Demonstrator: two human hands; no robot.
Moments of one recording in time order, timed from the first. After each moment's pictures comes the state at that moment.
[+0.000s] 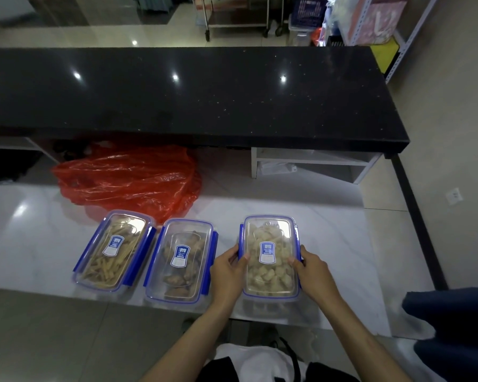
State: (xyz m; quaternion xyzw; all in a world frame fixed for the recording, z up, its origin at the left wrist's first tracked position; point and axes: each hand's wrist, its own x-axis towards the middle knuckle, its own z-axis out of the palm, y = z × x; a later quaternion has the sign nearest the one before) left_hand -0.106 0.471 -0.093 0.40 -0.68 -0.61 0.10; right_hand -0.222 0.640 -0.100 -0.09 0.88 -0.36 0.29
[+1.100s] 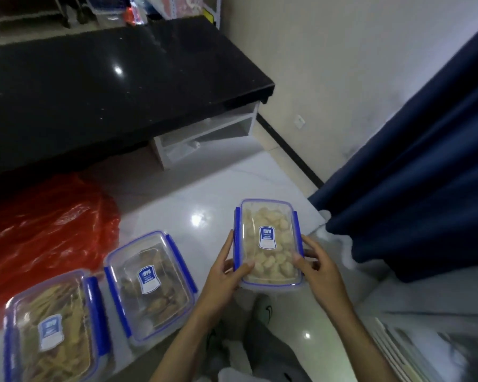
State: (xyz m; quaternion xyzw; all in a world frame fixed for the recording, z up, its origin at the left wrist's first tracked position) left_hand -0.058 0.439 -0.069 0.08 -0.59 -0.76 -0.28; right_hand -0.028 0.661 -0.036 0.24 0.78 -0.57 0.05
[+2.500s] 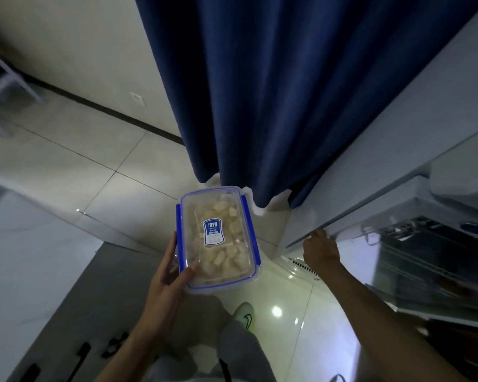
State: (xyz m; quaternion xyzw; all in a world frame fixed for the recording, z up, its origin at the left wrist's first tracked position) left_hand 0.006 0.864 -0.074 0.02 -0.61 -0.69 -0.40; right_hand 0.152 1.201 -0.195 0.30 0.89 0.06 0.35
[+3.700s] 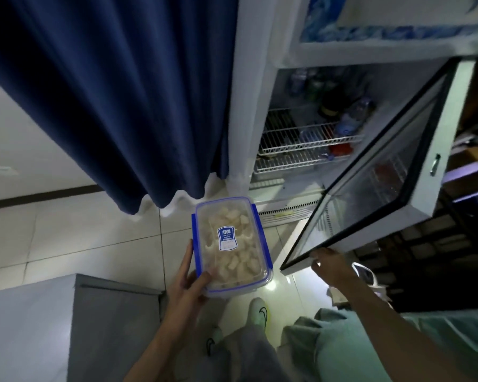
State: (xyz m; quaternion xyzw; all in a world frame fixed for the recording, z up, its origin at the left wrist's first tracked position) left_hand 0.044 0.767 -0.074 -0.18 -0.55 -0.53 -0.61; right_hand 0.398 0.923 -0.204 0.64 0.74 -0.23 0.04
